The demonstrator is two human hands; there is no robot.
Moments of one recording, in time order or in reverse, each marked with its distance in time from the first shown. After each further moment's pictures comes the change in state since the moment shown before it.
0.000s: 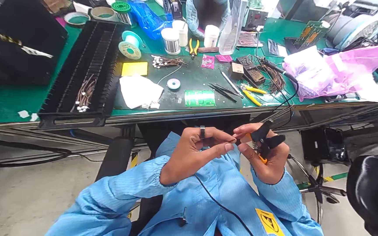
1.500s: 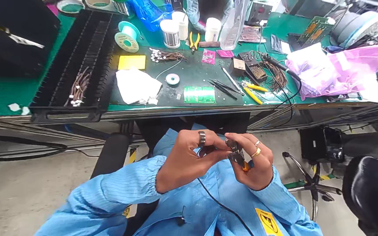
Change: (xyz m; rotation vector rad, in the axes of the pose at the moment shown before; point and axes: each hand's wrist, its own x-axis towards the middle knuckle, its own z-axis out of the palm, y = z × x) left_hand -0.008 0.006 0.003 0.238 0.031 0.160; right_hand -0.019 -0.002 0.011 -0.559 -0.130 -0.081
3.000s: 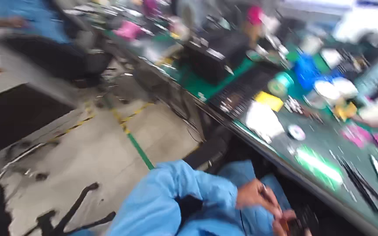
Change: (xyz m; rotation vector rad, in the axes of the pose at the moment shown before) left_hand -0.093 -0.113 -0.017 -0.315 0.334 -0.503; right_hand -0.063 0.058 0.107 0.789 -0.246 0.449
